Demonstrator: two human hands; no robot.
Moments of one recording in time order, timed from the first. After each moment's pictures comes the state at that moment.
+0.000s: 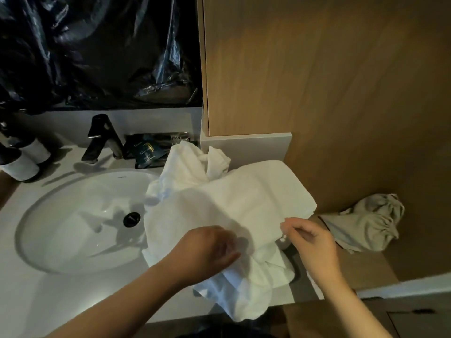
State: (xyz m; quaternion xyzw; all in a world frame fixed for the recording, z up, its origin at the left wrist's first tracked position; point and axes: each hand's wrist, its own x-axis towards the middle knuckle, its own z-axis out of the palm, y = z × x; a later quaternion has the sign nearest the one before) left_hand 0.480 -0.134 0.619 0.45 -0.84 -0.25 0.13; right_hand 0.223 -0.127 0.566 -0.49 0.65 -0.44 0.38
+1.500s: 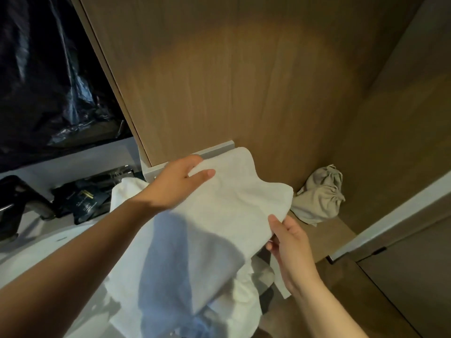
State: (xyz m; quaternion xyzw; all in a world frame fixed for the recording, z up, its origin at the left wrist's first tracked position) left_hand 0.435 -0.284 0.695 0.41 -0.82 -0.34 0.21; right_hand 0.262 -0.115 0.631 -0.18 0.60 -0.62 0.47
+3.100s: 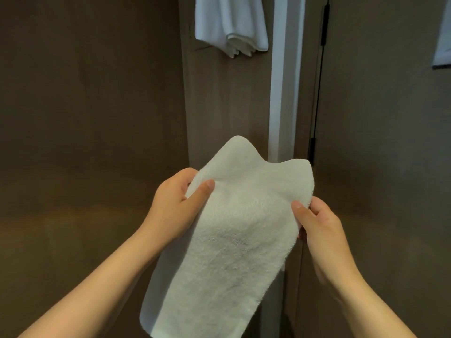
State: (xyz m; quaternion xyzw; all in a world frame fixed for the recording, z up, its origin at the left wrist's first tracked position) left_hand 0.041 -0.131 0.914 0.09 -0.84 -0.27 0.45; right_hand -0.104 0.058 0.856 -0.32 0.59 -0.75 0.02
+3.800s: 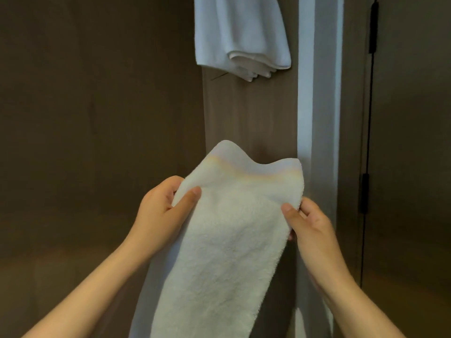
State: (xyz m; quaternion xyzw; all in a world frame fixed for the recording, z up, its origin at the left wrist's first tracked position) left_hand -0.048 -0.188 0.952 0.18 -0.81 -0.16 0.54; right_hand -0.236 -0.039 0.901 -0.44 0.48 -0.76 0.09
